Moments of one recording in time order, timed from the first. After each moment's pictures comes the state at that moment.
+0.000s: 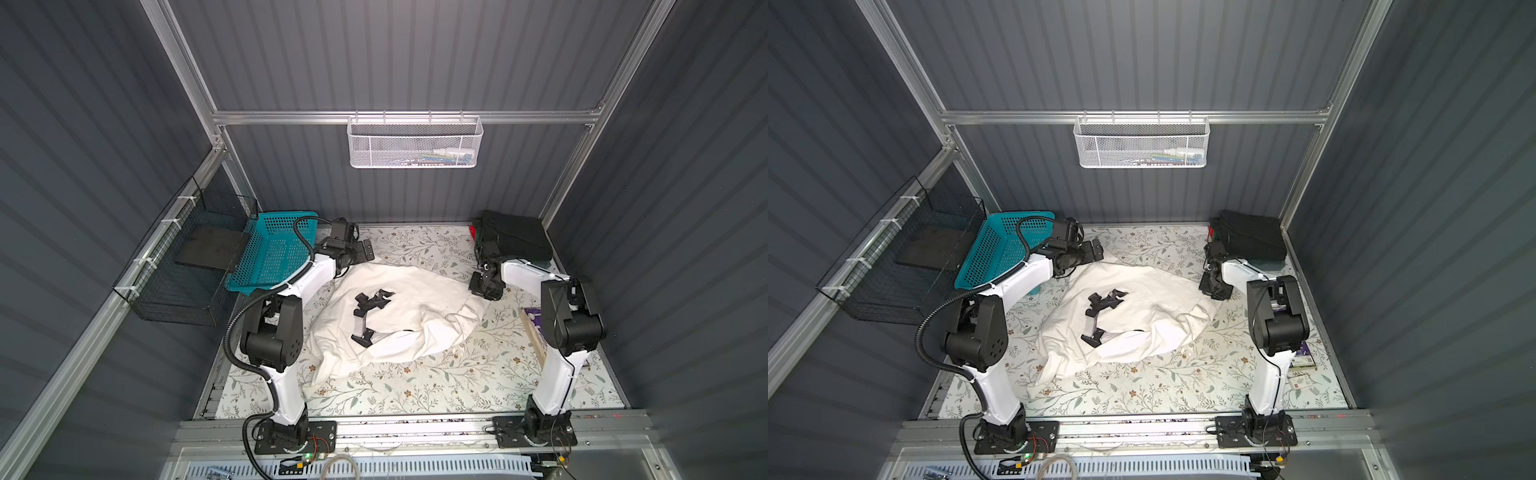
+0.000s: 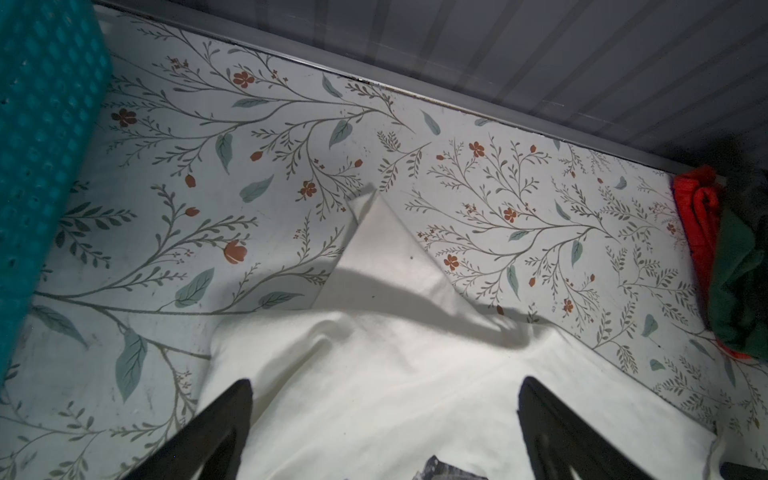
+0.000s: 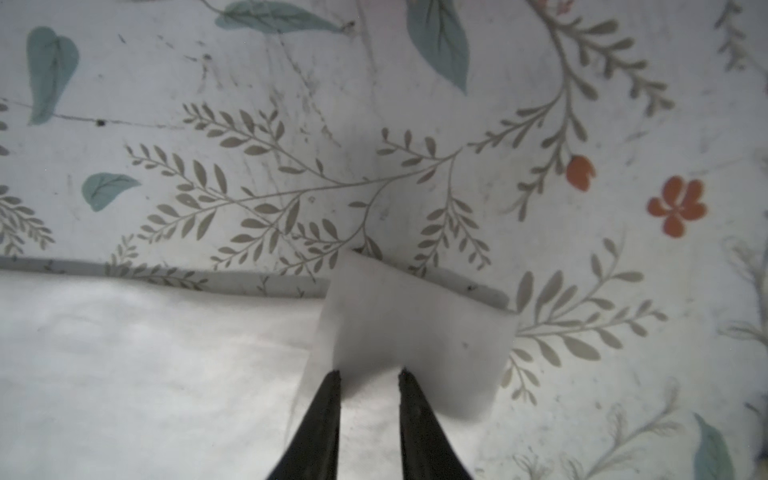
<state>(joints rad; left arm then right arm) -0.32 1.88 1.45 -0.35 -0.02 -0.43 0.18 1.94 1.29 -0.61 0.08 0.54</state>
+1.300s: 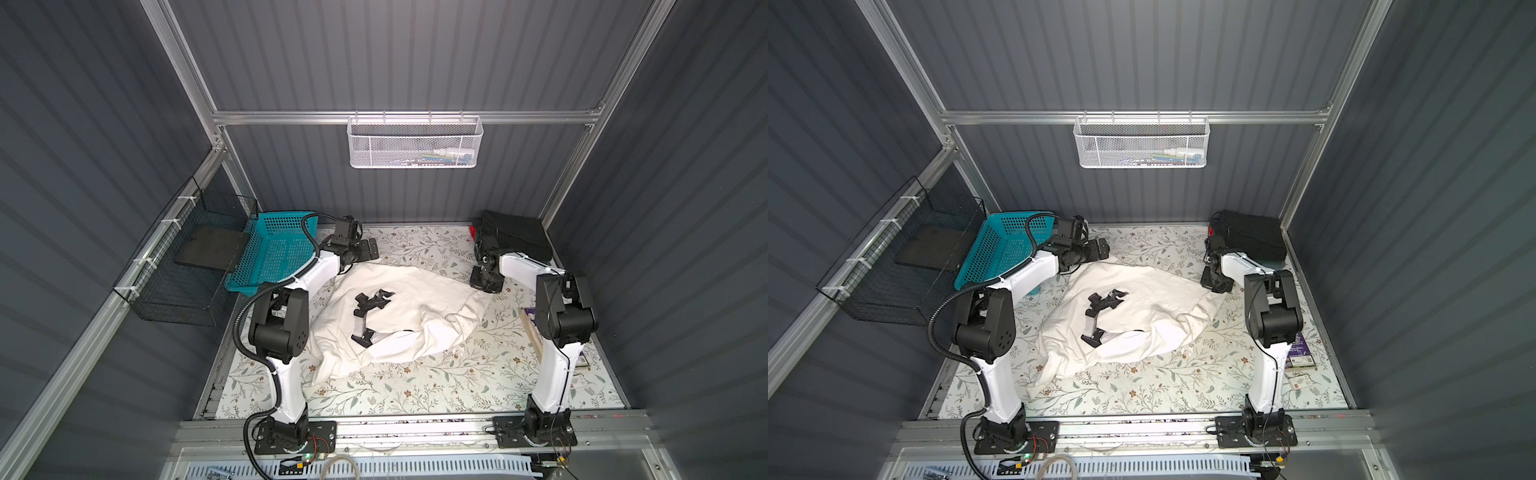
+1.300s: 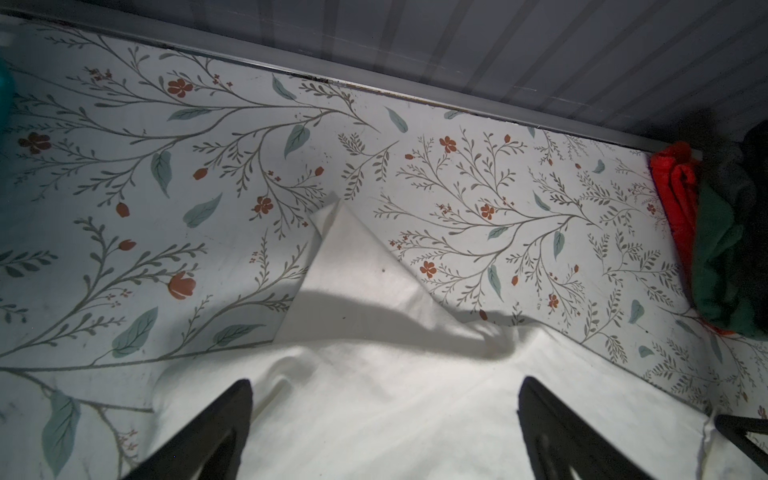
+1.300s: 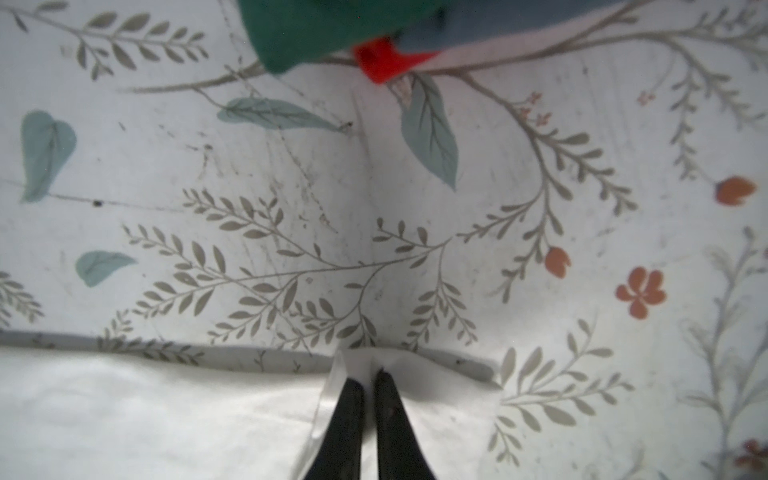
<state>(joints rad) -0.31 1.96 1.53 -0.33 0.05 -0.37 0.16 2.03 1.41 -0.66 0.12 0.49</state>
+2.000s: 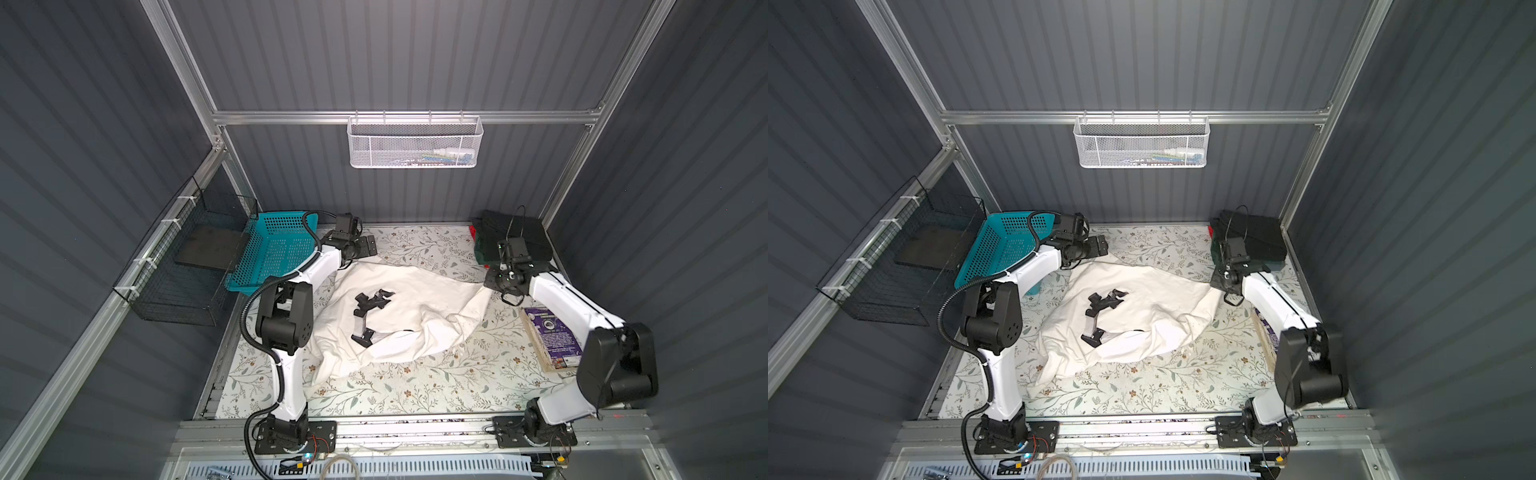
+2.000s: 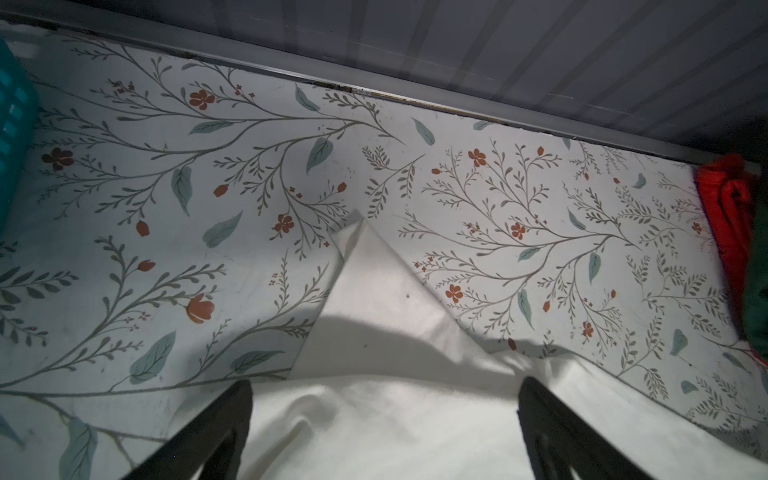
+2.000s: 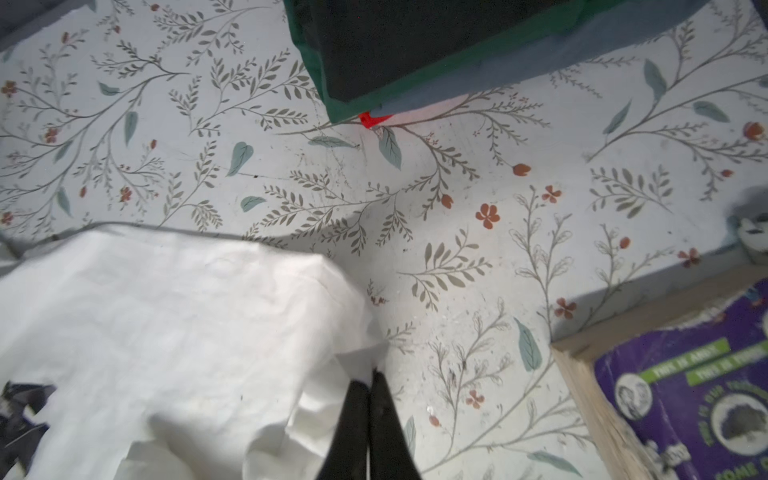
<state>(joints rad) -0.29 2.06 1.66 -0.39 0.02 -0.36 0.16 1.48 1.09 -0.58 0.11 0.48</state>
